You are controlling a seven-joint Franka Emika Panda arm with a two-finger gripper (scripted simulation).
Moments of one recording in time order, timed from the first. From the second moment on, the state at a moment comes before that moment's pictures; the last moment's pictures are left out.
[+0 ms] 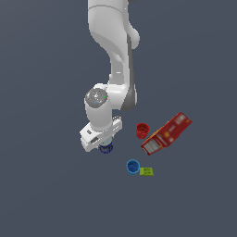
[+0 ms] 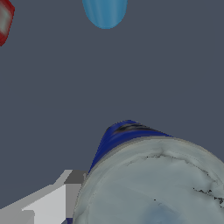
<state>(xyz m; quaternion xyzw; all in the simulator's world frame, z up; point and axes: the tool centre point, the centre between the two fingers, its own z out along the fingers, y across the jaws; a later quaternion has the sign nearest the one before) 0.023 -0.067 0.075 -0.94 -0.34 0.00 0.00</state>
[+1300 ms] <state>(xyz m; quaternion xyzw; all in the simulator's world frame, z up) 0.033 -0.152 0.265 -0.94 -0.34 0.00 0.00</state>
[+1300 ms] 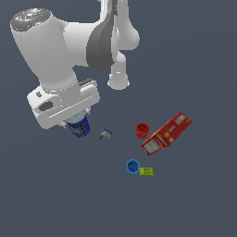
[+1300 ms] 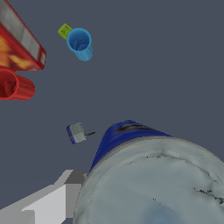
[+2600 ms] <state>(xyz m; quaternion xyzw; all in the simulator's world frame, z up) 0.051 -0.228 0.430 -0.94 -0.34 0.00 0.00</state>
